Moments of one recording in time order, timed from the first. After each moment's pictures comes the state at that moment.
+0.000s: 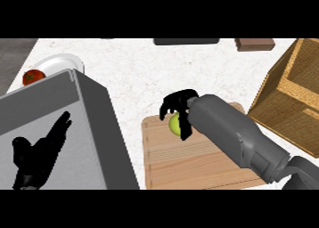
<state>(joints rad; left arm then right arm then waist) 0.10 0.44 -0.22 -1.60 0.28 0.20 0.19 -1.04 -0.14 0.93 -0.61 0.17 0.62 0.15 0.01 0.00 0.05</state>
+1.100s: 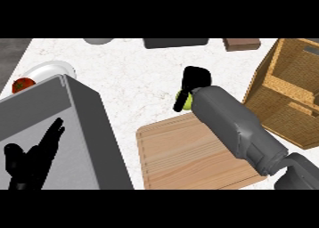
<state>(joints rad) 0.16 0.45 -0.21 -1.62 0.29 0.23 0.19 -1.09 -0.11 0.79 -0.44 0.29 -0.01 0.67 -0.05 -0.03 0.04</state>
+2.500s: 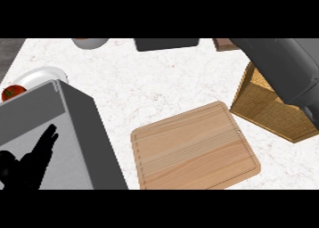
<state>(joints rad) 0.22 0.46 -0.19 -1.64 0.31 0.25 0.19 -1.49 -0.36 0.53 -0.61 0.54 -0.68 1.11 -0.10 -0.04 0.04</state>
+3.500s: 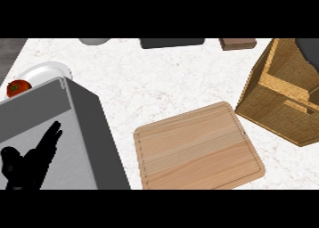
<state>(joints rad) 0.18 0.47 -0.21 -1.62 0.32 0.24 0.18 -1.18 -0.61 0.39 -0.81 0.44 -0.69 1.03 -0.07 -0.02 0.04</state>
